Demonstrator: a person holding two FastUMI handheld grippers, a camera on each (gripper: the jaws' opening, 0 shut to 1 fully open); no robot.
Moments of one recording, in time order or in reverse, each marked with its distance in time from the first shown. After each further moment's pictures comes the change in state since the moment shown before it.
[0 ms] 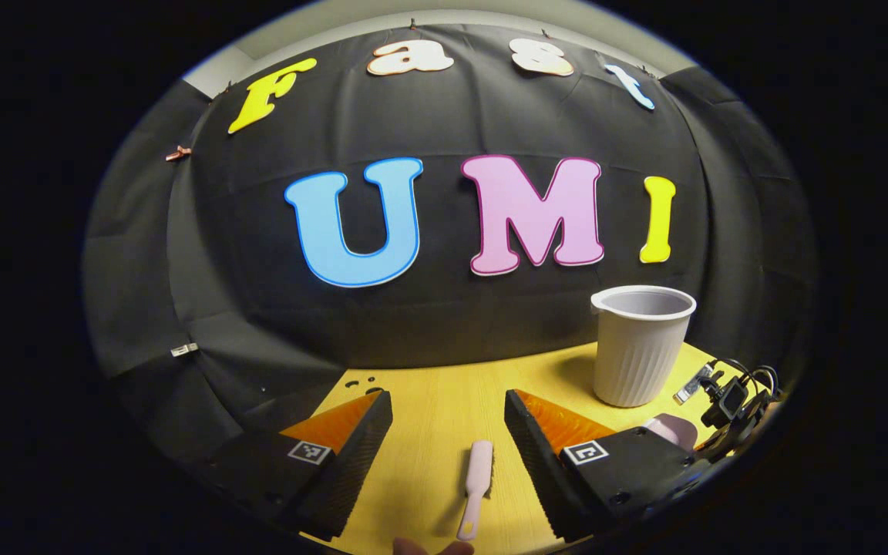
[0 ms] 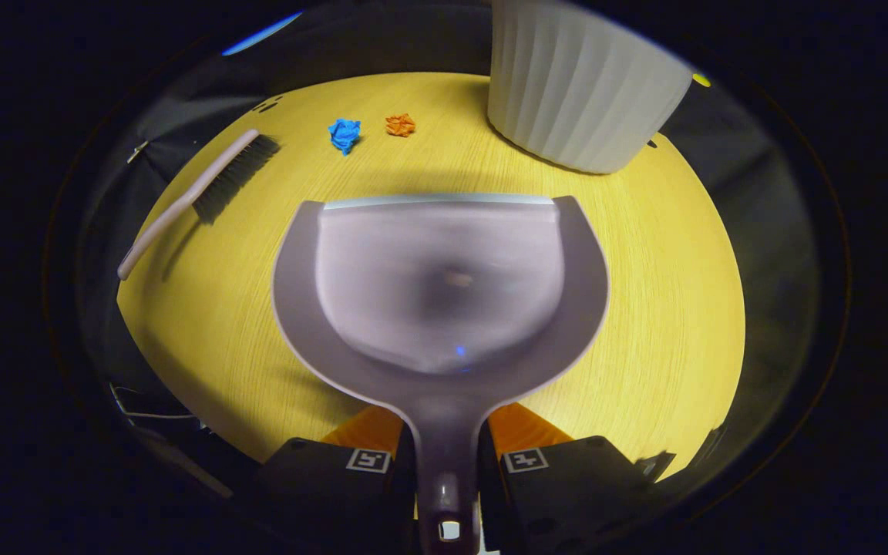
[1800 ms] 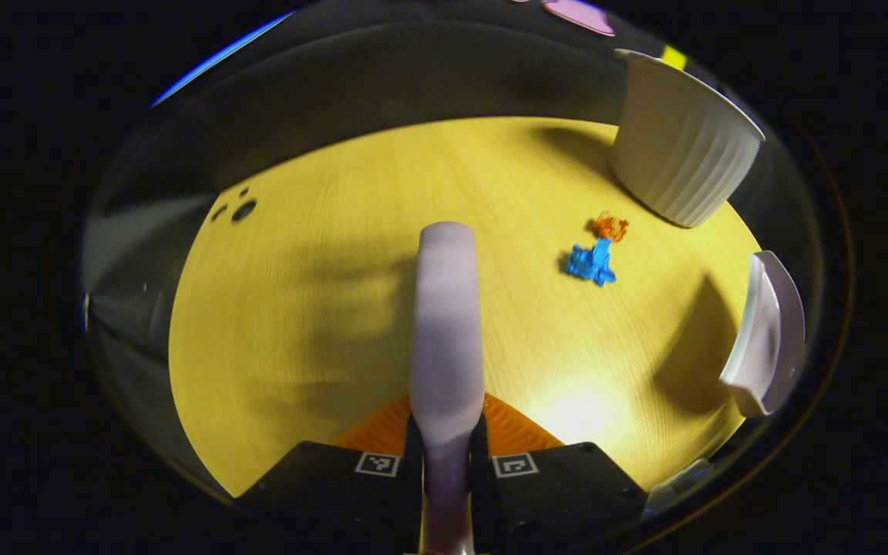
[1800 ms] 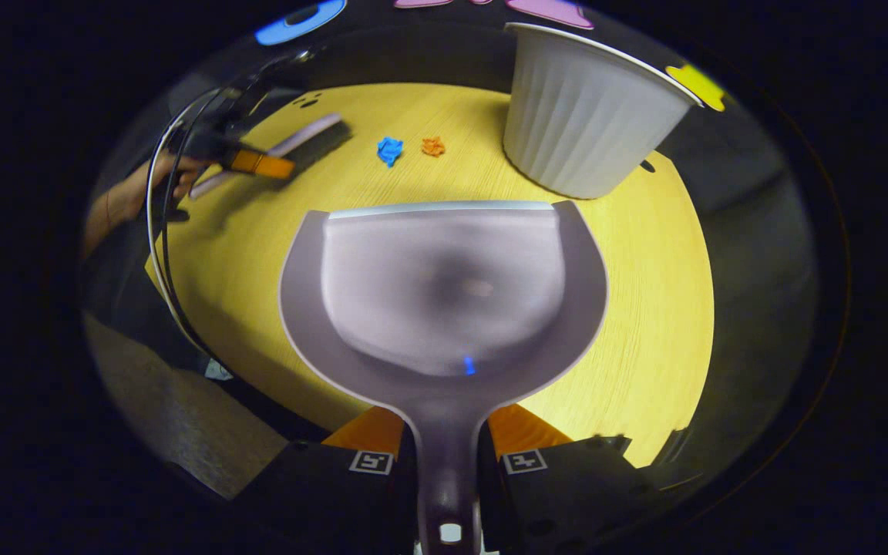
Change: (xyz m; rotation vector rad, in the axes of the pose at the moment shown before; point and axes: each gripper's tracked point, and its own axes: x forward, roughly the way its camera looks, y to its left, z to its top) left arm 0.170 -0.053 -0.240 0.173 0.824 -0.311; right arm -0.083 0.000 -0.013 -0.143 0.082 0.024
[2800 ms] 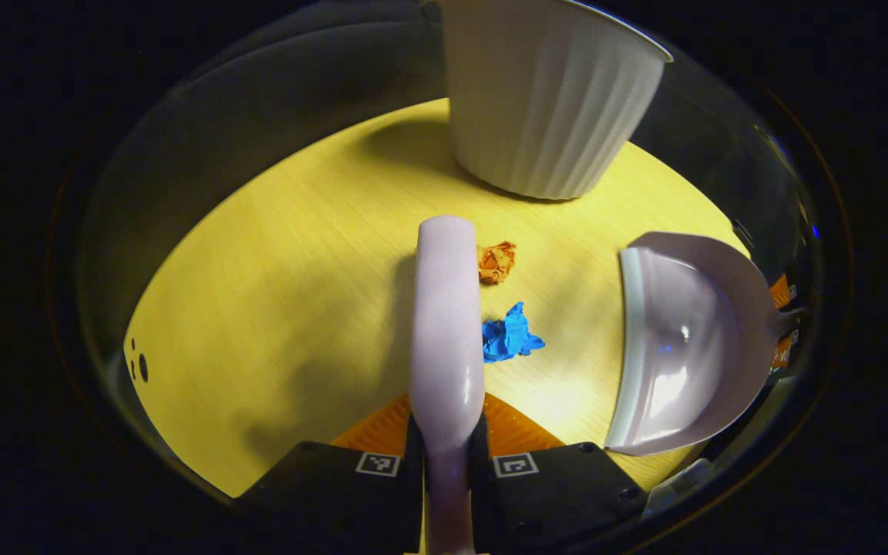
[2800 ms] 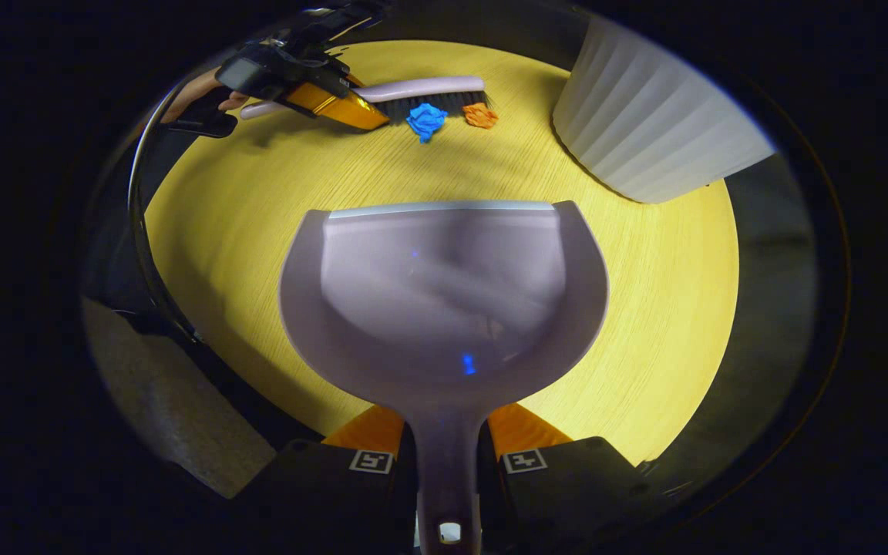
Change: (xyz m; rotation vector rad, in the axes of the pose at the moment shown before) left arm 0.022 -0.112 0.044 0.399 0.048 -0.339; right arm 0.032 -0.006 0.014 -0.125 0.135 0.058
